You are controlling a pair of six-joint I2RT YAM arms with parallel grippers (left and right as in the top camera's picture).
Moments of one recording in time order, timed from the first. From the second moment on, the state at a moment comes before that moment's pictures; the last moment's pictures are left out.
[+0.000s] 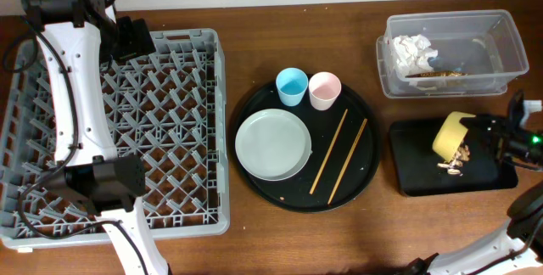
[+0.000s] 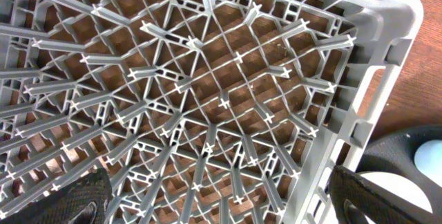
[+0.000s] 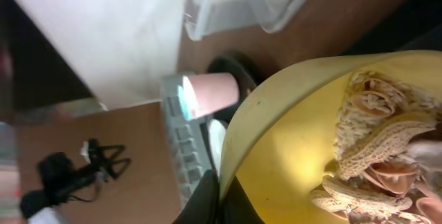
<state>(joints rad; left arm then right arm) 0.08 2.20 2.62 -1.69 -0.07 -0.26 -0.88 1.99 1.40 -1.32 -1.17 -0.32</state>
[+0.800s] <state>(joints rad) 0.08 2.20 2.62 -1.69 -0.07 -0.26 -0.90 1.99 1.40 -1.43 -1.29 -0.30</state>
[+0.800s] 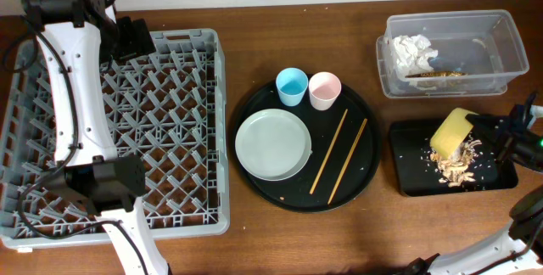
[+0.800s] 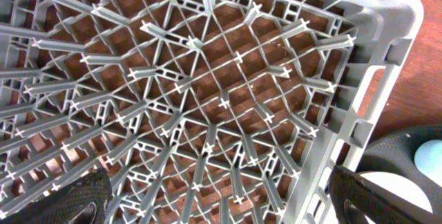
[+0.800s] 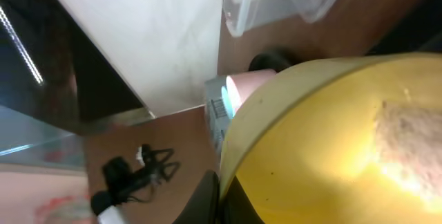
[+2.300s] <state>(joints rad) 0.08 2.20 2.62 -1.69 -0.07 -0.26 -0.92 1.99 1.39 -1.58 -1.39 -0.52</state>
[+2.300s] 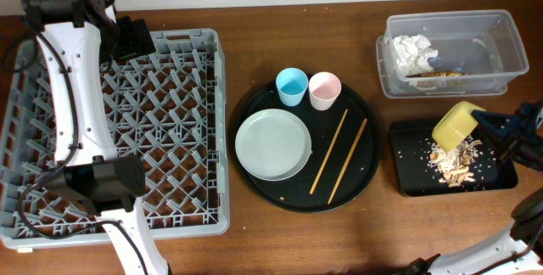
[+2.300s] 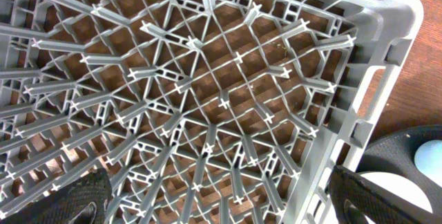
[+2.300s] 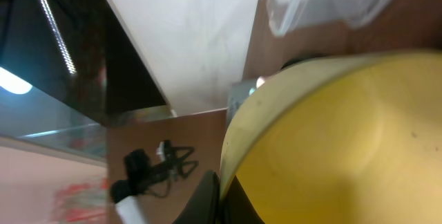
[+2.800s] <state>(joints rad) 0.08 2.20 2.62 -1.69 -0.08 -0.26 -0.75 1.75 1.39 -1.69 -1.18 -0.59</state>
